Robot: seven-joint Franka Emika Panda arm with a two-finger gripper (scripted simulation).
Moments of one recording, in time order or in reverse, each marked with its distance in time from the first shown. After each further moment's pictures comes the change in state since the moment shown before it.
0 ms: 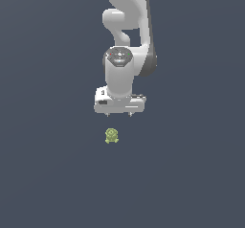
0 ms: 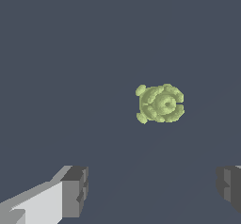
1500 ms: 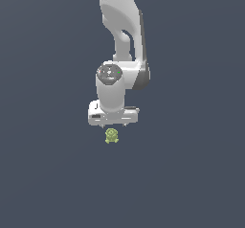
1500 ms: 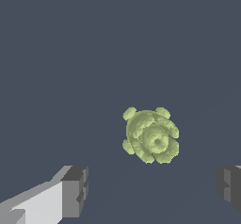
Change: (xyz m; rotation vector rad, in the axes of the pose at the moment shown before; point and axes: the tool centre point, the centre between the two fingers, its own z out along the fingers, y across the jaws) arm 0.035 0.024 0.034 0.012 0.019 -0.046
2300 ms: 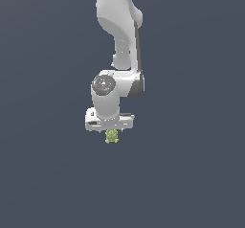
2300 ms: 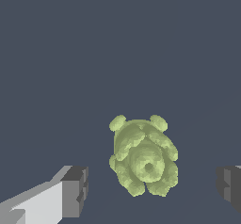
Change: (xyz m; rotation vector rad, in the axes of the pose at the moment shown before) arm 0.008 0.016 0.032 0.010 0.003 0.007
